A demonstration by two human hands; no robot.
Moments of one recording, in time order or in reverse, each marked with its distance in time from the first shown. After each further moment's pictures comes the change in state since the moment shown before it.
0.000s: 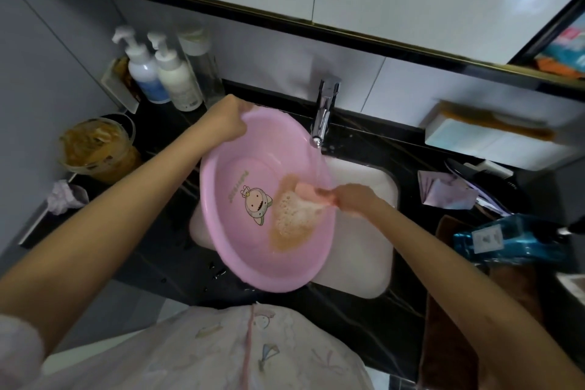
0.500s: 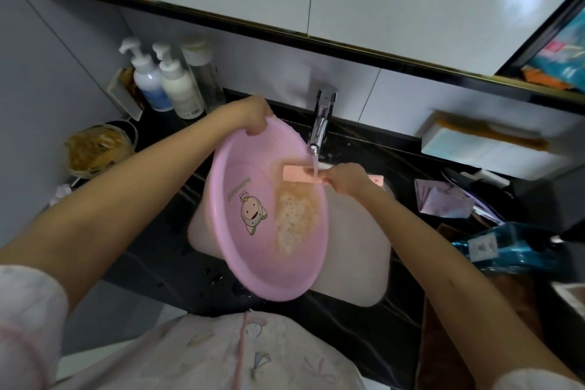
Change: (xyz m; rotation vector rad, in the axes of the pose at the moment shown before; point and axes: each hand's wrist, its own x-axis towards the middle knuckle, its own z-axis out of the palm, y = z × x) left_hand 0.028 0.040 -0.004 0.274 -0.280 -0.036; right_hand 0.013 0.001 -0.038 0.111 0.257 -0.029
